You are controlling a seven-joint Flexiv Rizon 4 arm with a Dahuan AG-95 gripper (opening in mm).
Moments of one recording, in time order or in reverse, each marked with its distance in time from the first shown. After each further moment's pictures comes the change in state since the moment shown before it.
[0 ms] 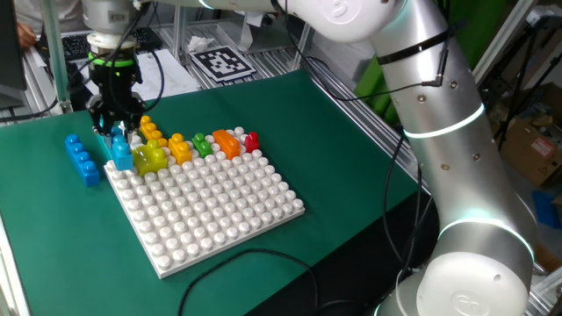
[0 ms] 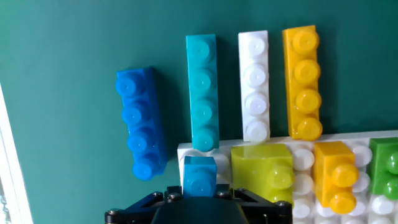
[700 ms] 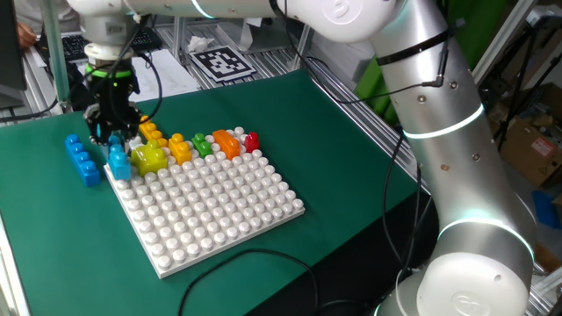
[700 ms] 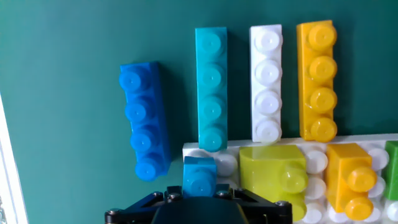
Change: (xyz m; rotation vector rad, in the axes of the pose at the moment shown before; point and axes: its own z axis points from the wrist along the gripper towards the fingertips) arm 0.002 0.006 0.017 0.002 -0.013 -0.018
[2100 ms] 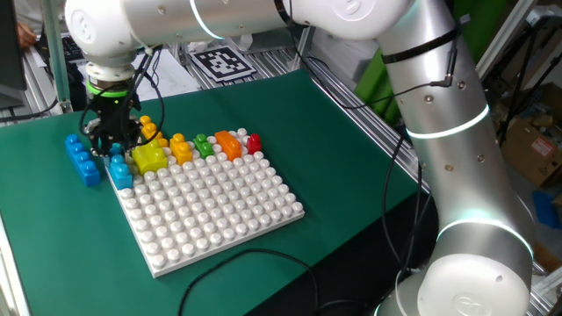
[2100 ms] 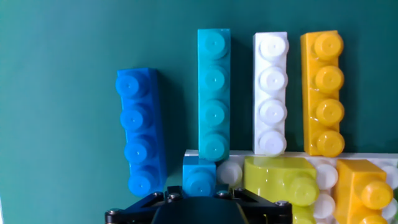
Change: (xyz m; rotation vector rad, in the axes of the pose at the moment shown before) arm -0.010 0.000 0.023 0.040 -0.095 -0.019
